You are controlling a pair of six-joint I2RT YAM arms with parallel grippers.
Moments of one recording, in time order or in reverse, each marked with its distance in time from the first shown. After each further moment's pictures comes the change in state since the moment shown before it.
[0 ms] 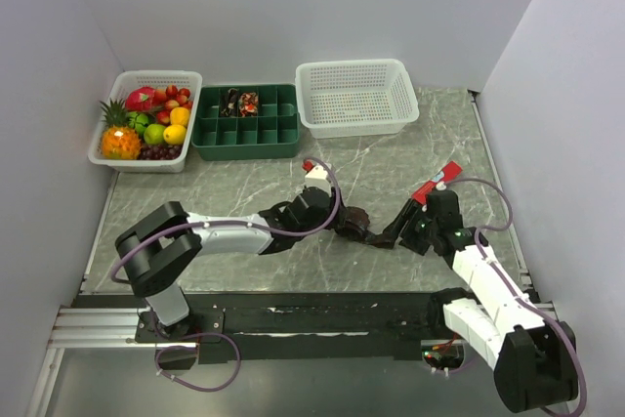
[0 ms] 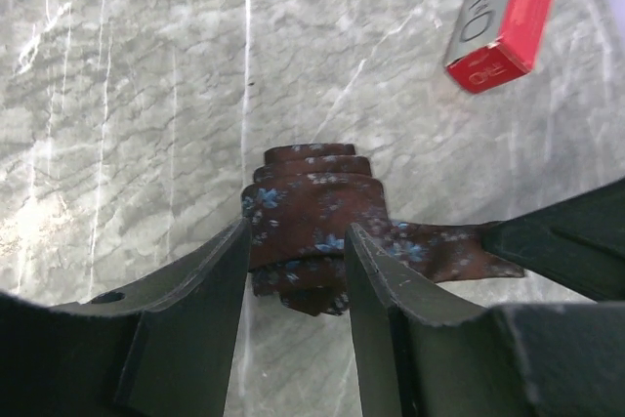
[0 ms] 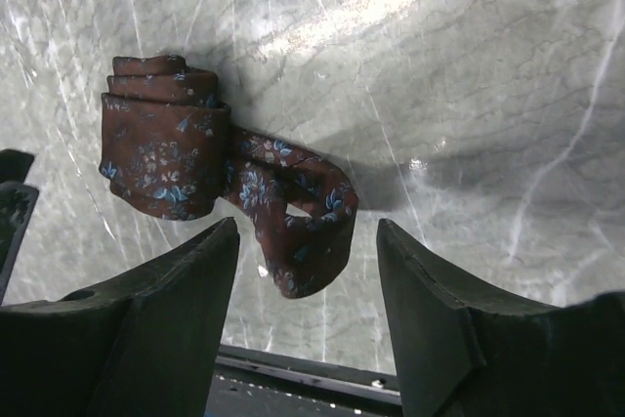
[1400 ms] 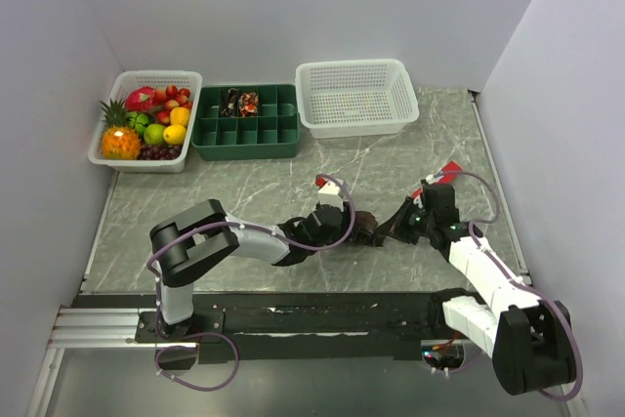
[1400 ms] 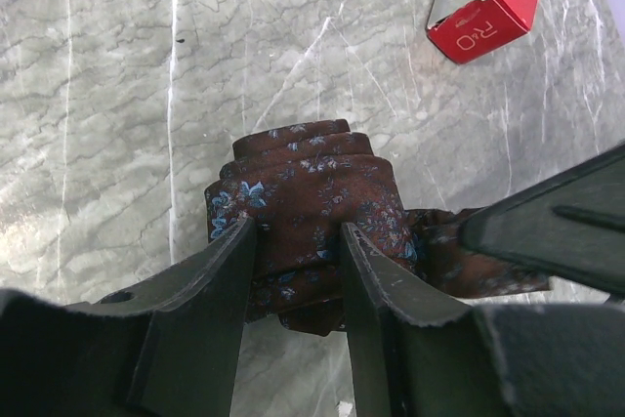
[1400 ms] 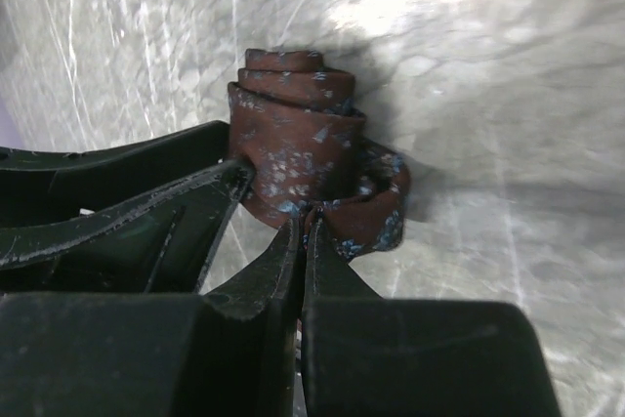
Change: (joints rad) left arm -0.072 0.193 -0.009 0.226 -0.012 -0.055; right arm -0.003 0.095 -0.002 0.164 -0.184 -0.002
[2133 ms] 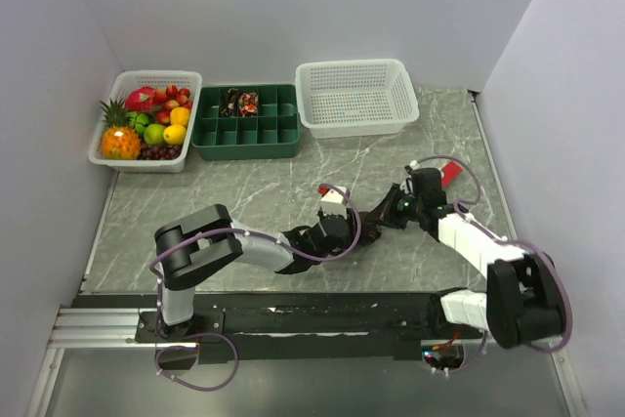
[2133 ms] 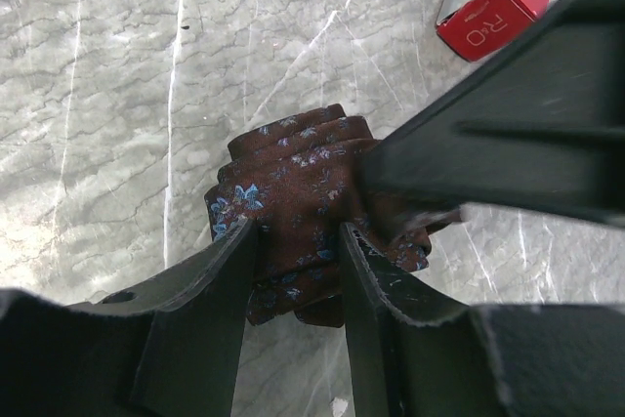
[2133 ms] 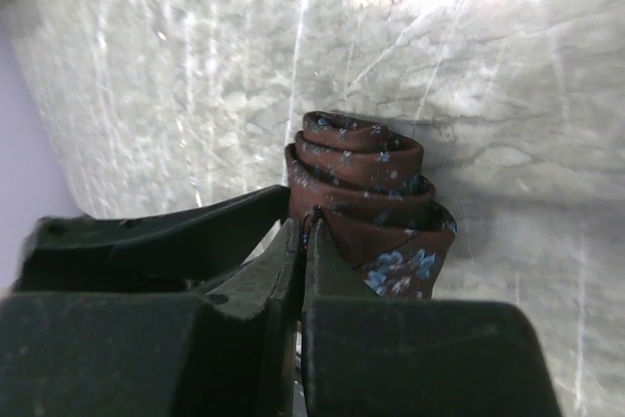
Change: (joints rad) left arm -0.070 0.013 0.000 0.002 -0.139 -0.001; right arm 0.047 0.246 0.100 0.164 -0.079 -0.023
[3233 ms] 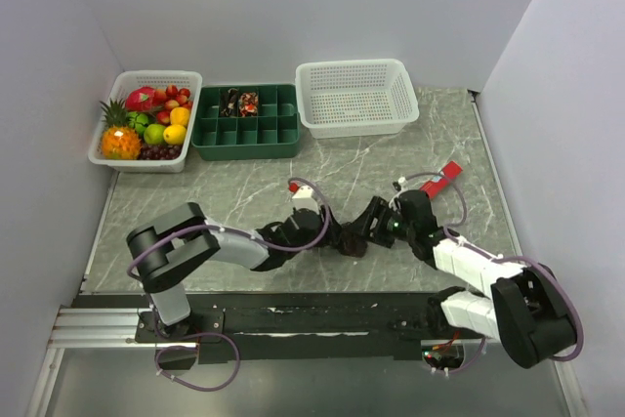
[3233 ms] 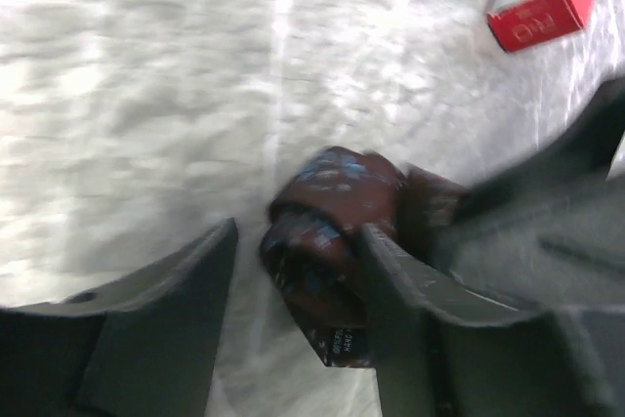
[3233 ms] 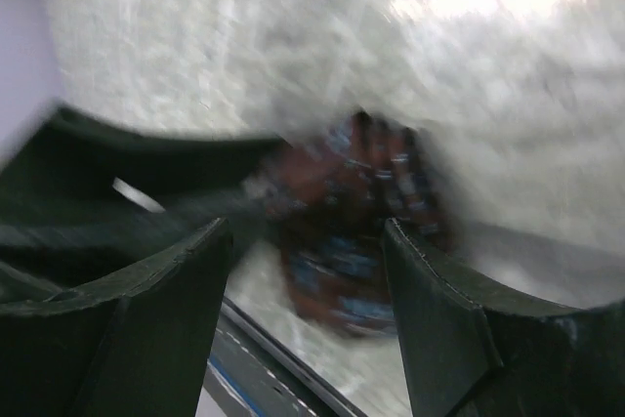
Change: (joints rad) left arm 0.101 -0.118 -0.175 0.027 0.142 -0.121; right arm 0.163 -0.072 -0.191 0.269 0.046 0.098
